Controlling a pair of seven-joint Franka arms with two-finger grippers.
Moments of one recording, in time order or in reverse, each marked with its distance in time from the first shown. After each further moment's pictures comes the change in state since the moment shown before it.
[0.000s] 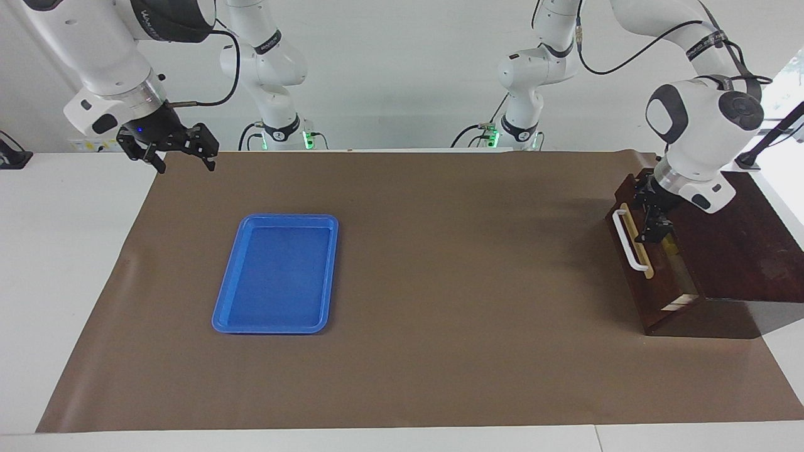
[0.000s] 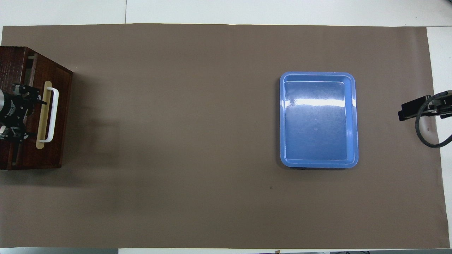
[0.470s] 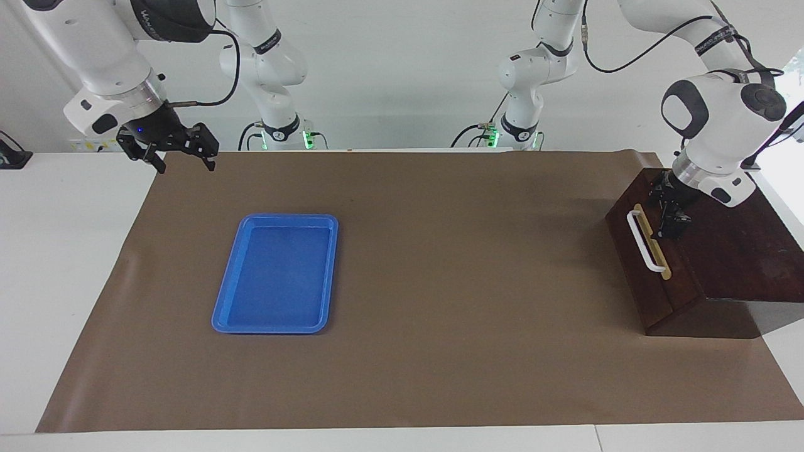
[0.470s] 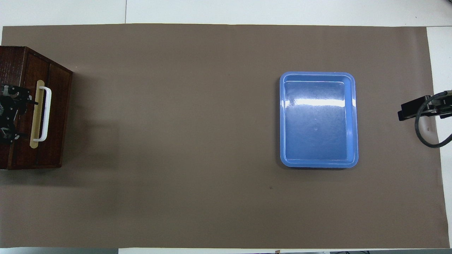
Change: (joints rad) left arm 0.021 -0.020 -0.018 0.002 -0.004 -0.004 0.020; right arm 0.000 0.000 0.000 -0.001 0.000 0.000 0.000
